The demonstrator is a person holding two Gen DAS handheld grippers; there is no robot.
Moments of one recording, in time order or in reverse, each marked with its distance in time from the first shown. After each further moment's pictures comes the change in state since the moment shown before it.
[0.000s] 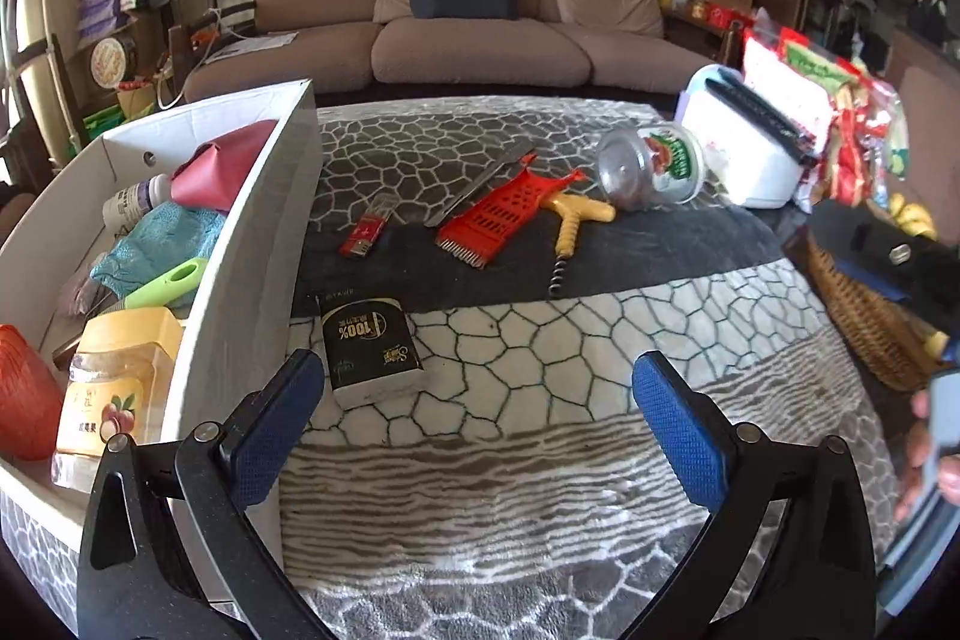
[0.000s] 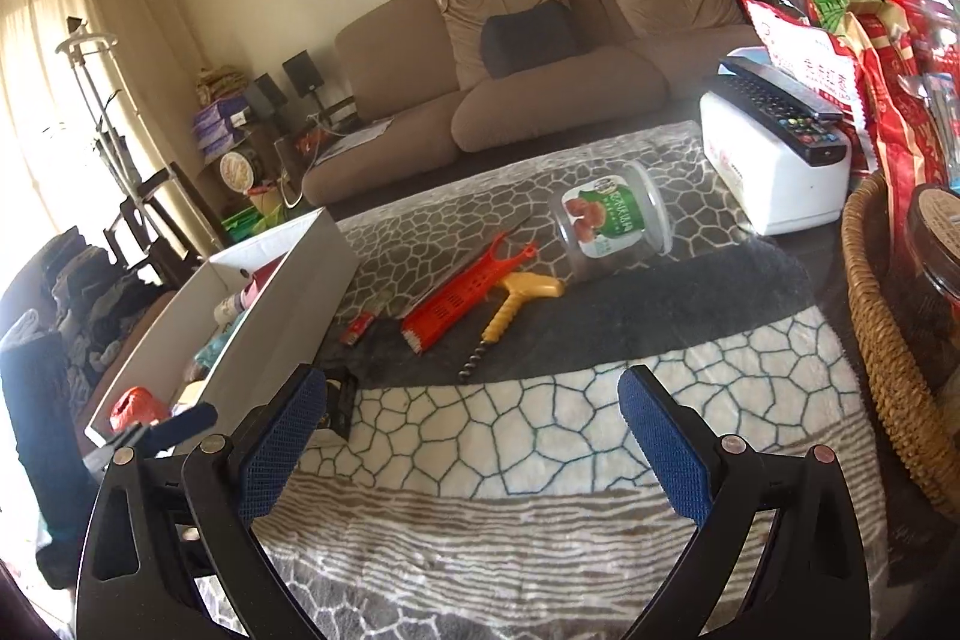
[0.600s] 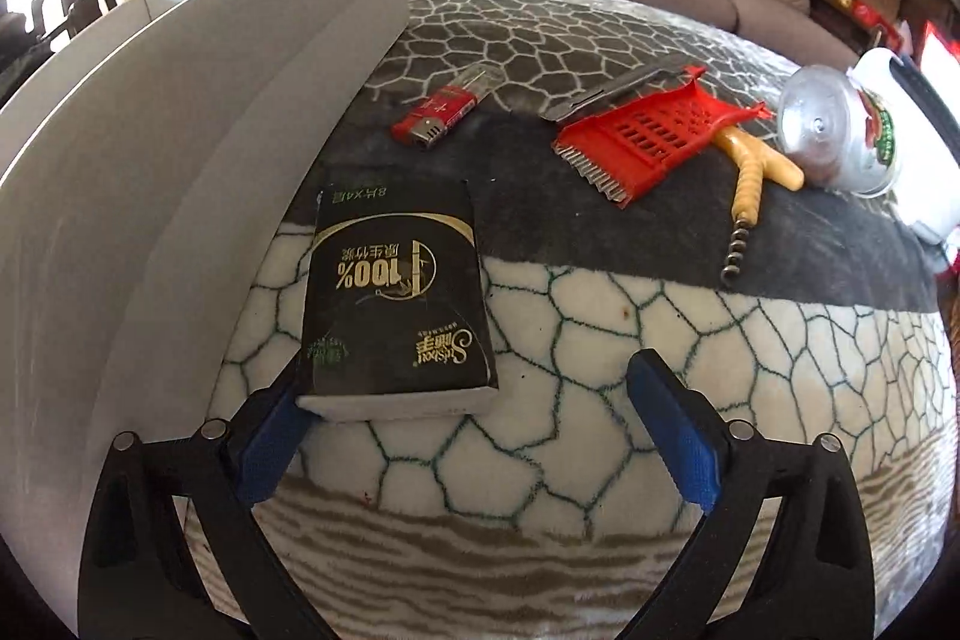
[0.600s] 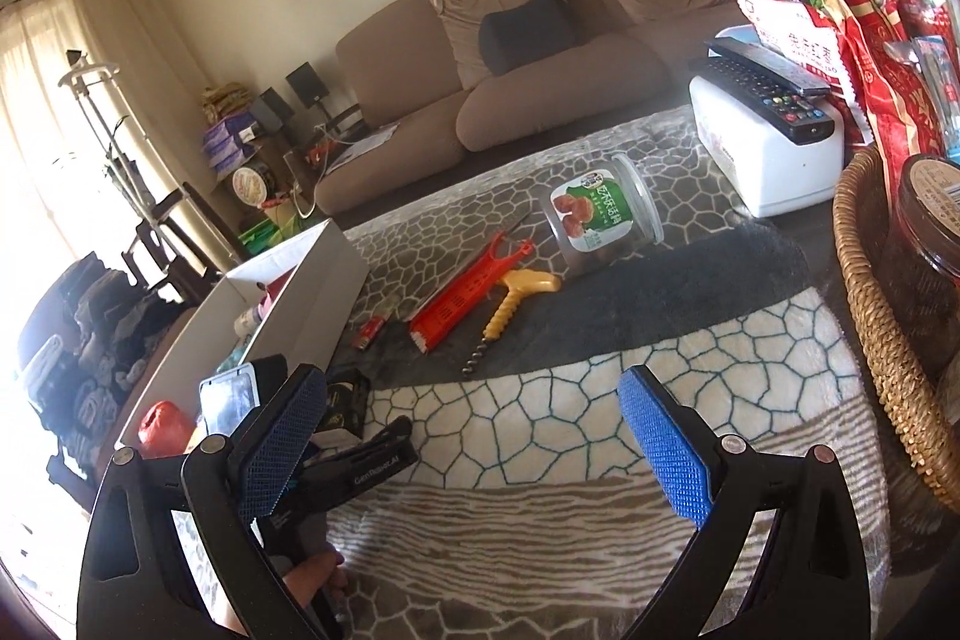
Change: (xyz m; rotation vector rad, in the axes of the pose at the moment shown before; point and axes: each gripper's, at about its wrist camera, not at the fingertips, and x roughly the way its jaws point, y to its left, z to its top) left arm 0.110 0.026 -0.009 -0.219 0.172 0.188; right arm -0.008 -0.014 0.005 0.050 0.024 0.063
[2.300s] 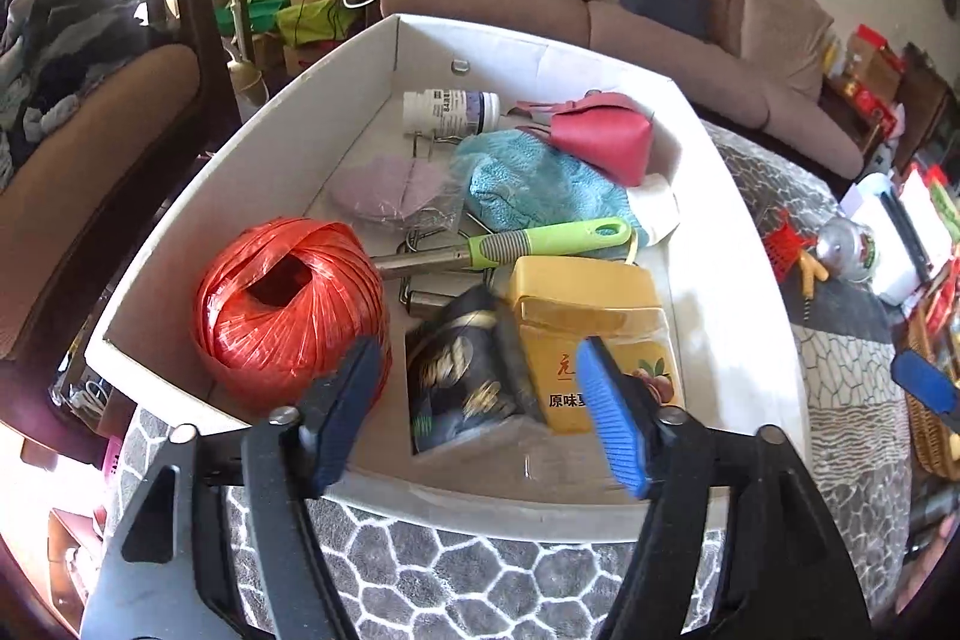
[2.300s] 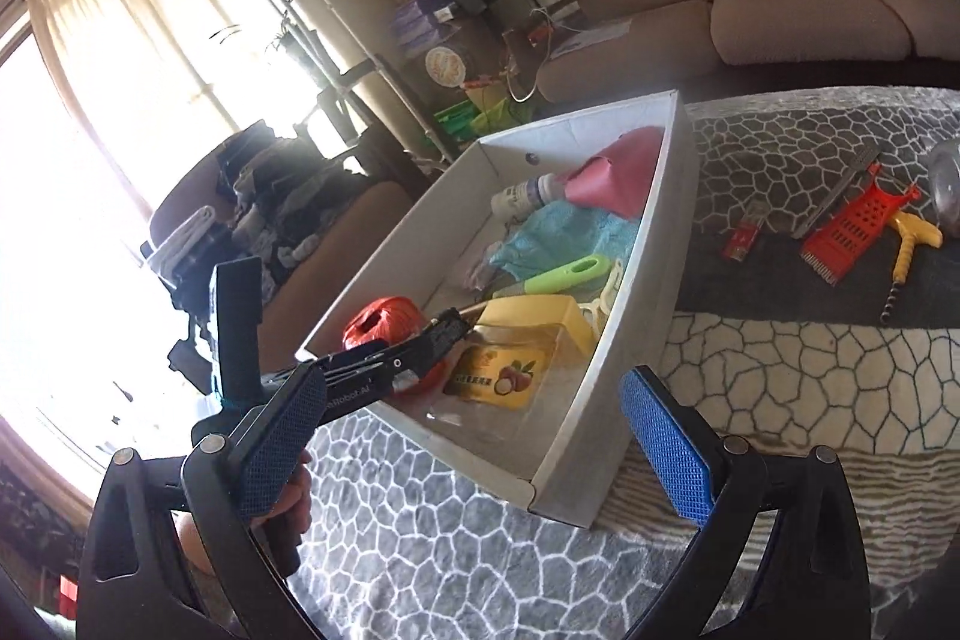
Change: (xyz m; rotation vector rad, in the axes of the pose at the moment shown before) left arm -0.132 0.269 0.013 -0.105 -0.084 -0.076; right arm 0.069 0.234 -0.055 -0.189 0.242 0.402
